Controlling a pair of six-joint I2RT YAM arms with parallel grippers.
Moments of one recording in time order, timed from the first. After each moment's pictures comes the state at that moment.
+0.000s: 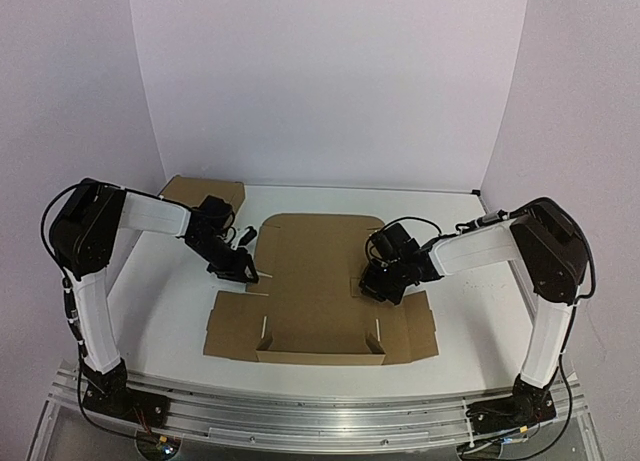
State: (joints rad) left arm -0.43 1.96 1.21 -0.44 0.46 -0.13; right arm 0.71 1.93 1.07 -0.17 -0.03 1.10
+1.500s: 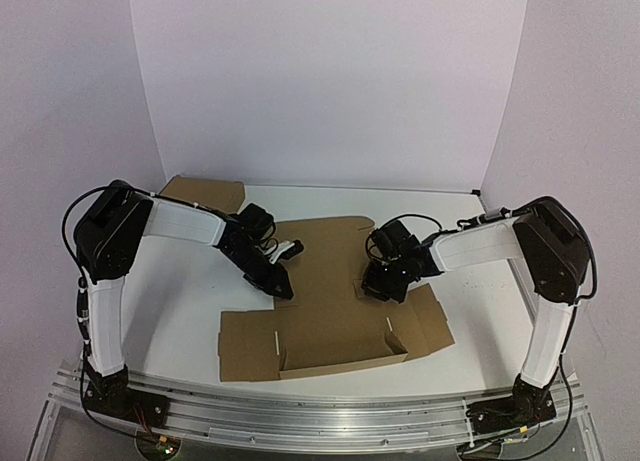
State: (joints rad) left arm -0.65 2.06 1.32 -0.45 0.53 0.00; right arm 0.70 1.92 1.10 -0.25 -0.03 1.02
